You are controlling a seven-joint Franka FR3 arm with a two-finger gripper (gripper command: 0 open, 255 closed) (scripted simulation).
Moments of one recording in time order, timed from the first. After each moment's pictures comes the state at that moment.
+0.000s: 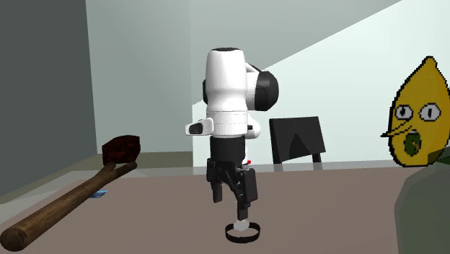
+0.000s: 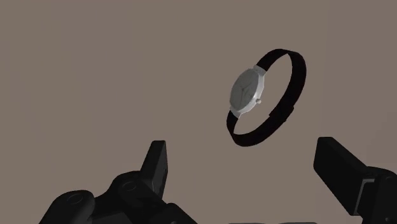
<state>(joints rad) 0.19 0.45 0.38 -1.57 -0.15 2.04 0.95</state>
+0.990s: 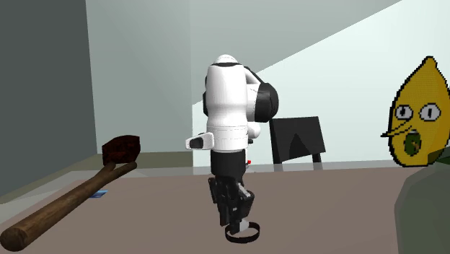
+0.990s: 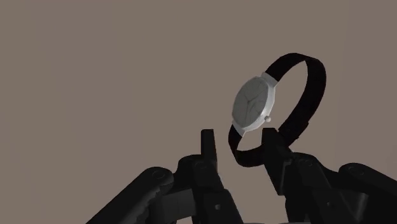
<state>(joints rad) 0.20 0.49 0.38 -1.60 -0.17 2.09 0.96</state>
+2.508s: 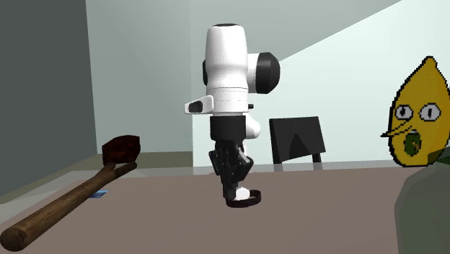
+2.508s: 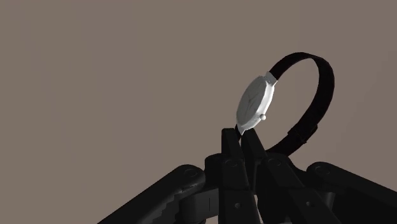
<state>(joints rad) 0.20 0.44 0.39 -1.48 -0.14 1.93 0.95</state>
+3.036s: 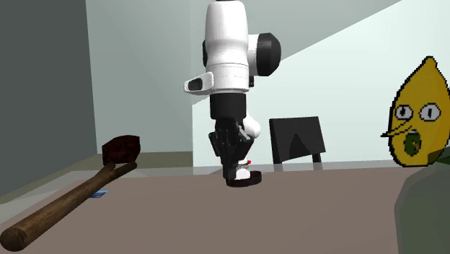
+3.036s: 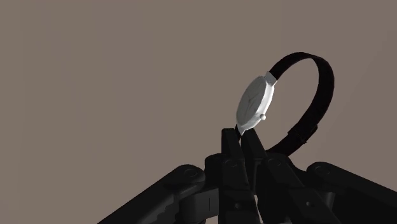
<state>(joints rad) 0.21 0.43 0.39 -1.38 -0.14 1.82 0.95</state>
